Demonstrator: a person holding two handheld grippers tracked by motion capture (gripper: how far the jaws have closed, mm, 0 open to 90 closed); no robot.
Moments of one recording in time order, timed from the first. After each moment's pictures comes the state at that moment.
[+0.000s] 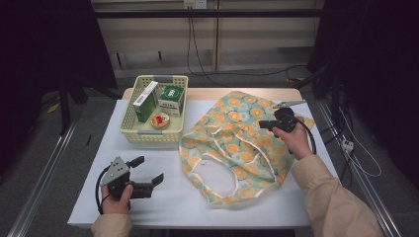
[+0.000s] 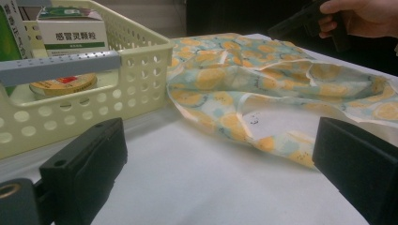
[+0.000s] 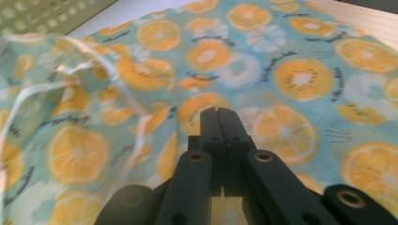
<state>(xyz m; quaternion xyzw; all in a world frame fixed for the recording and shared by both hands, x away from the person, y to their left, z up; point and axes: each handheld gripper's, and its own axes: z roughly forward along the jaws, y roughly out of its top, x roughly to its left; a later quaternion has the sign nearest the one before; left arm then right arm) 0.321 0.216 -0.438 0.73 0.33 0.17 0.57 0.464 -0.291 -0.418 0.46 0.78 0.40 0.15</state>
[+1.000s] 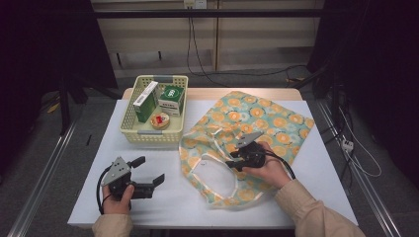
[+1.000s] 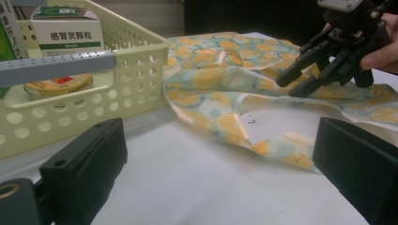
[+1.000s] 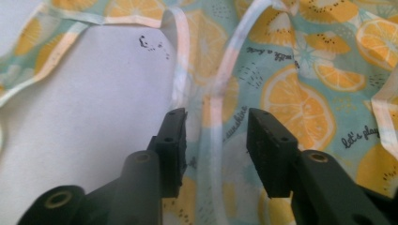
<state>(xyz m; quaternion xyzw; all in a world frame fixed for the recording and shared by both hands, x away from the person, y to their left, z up) 0.320 0.214 -0.438 0.74 0.33 0.17 0.57 0.390 -0.184 -0.448 0.28 0.89 0.35 0.10</state>
